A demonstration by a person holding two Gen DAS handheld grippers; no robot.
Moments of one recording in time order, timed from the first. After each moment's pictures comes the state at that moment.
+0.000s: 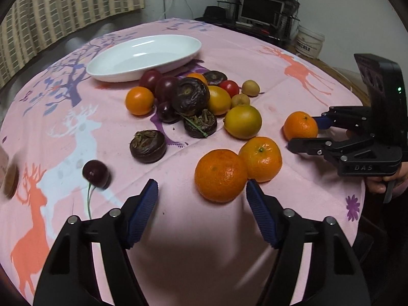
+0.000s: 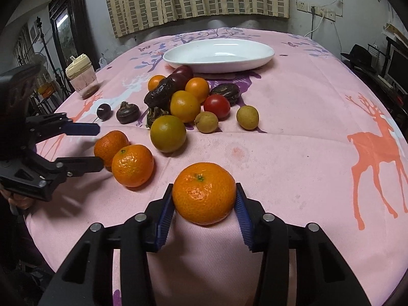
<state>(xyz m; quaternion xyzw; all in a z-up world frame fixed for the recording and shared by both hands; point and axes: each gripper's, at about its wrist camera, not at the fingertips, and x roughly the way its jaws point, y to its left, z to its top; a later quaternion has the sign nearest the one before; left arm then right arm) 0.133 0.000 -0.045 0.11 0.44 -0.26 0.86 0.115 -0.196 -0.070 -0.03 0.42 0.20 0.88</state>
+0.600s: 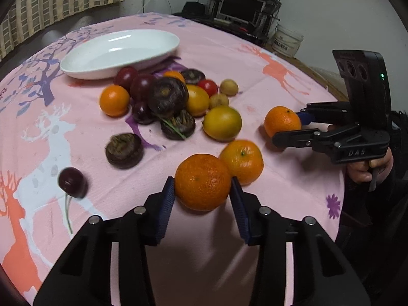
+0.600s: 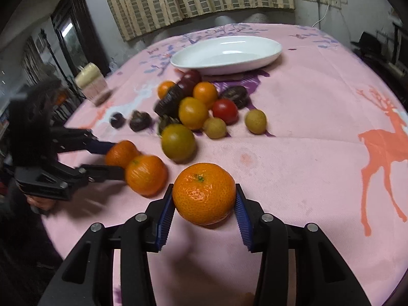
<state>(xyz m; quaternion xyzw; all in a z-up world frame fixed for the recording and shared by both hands) 0.142 0.003 -0.036 0.07 0.44 -0.32 0.83 0.135 -0.206 -0.051 0.04 0.43 0.27 0.86</state>
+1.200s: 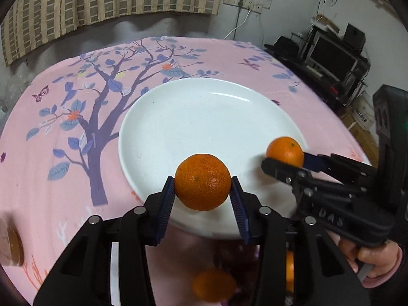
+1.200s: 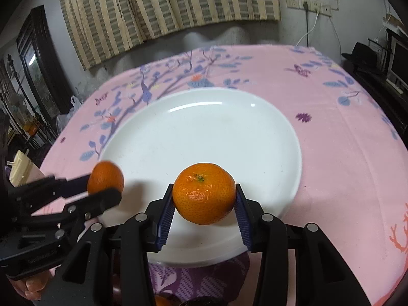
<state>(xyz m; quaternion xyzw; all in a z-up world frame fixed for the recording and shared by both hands) 0.356 0.000 -0.001 -0.02 0.45 -0.11 0.89 0.376 -0.144 -0.052 0.02 0.43 0.16 0.89</state>
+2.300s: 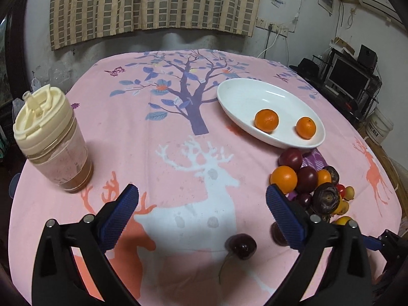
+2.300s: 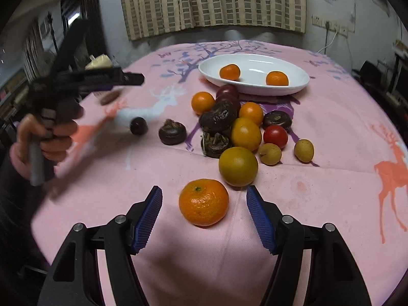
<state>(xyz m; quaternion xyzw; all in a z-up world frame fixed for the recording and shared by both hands) 0.202 0.118 0.000 -0.05 0.39 -0.03 0.92 0.117 -0.117 -0.060 -0.06 0.40 0.21 0.89</state>
